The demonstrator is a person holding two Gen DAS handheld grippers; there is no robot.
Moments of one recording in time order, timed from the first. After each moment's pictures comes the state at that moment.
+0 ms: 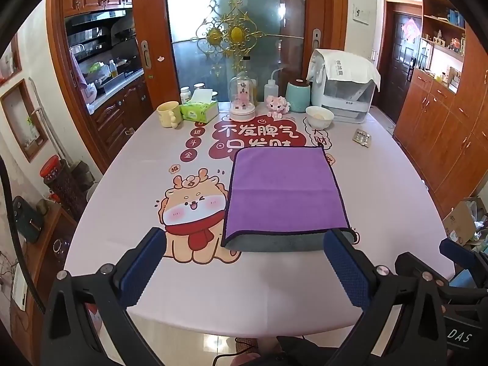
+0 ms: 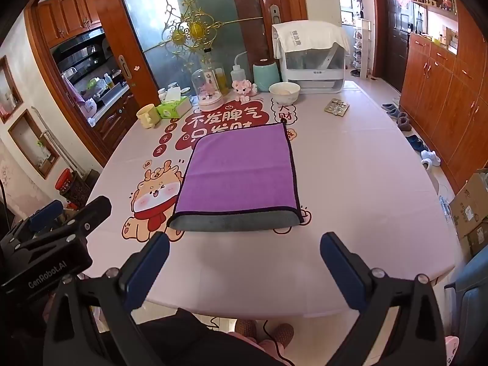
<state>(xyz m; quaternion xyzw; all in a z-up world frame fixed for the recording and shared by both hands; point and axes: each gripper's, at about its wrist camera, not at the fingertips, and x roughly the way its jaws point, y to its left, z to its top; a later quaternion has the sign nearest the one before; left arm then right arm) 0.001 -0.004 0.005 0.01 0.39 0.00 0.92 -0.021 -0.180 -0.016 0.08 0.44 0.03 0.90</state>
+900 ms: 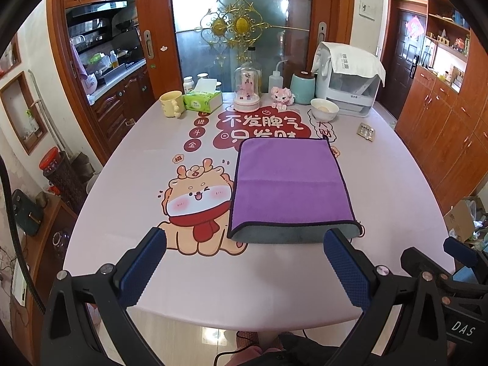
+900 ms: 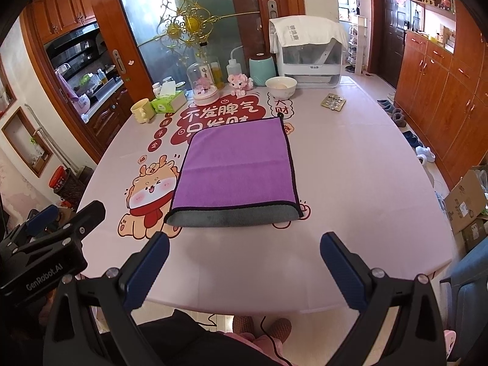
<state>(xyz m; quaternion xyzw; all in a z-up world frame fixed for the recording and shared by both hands) 0.008 0.019 -0.009 0.00 0.42 0.00 0.91 -0.019 -0.168 -0.021 0.08 0.45 0.01 0.89</state>
